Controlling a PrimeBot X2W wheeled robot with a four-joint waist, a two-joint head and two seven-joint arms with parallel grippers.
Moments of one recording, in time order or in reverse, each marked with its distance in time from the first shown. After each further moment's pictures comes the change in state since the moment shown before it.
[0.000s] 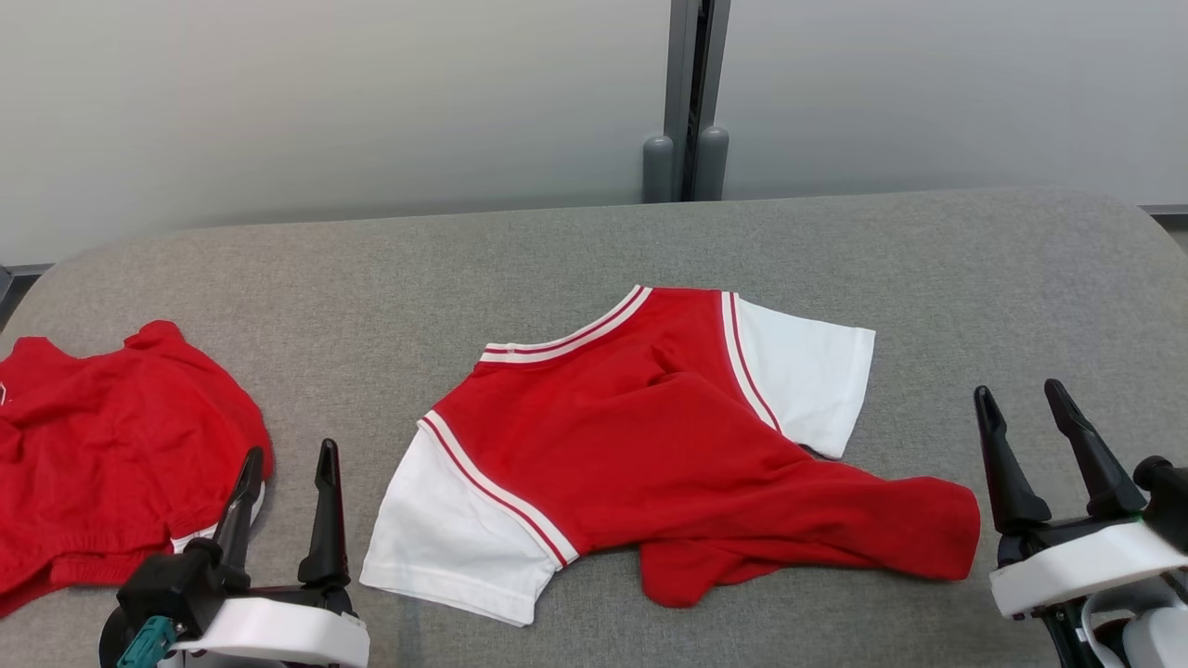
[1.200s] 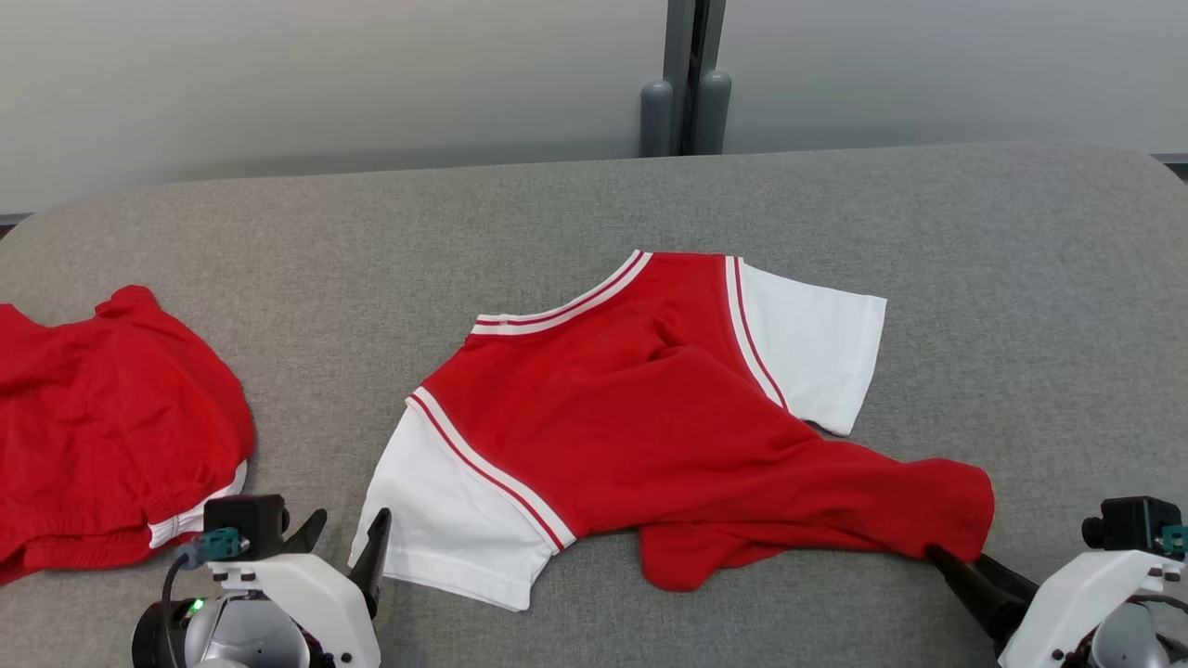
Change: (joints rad) left arm -0.046 0.074 -0.088 0.077 -0.080 -0.001 0.511; right arm 0.064 -0.088 0.036 0.103 0.492 0.000 0.633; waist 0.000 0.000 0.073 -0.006
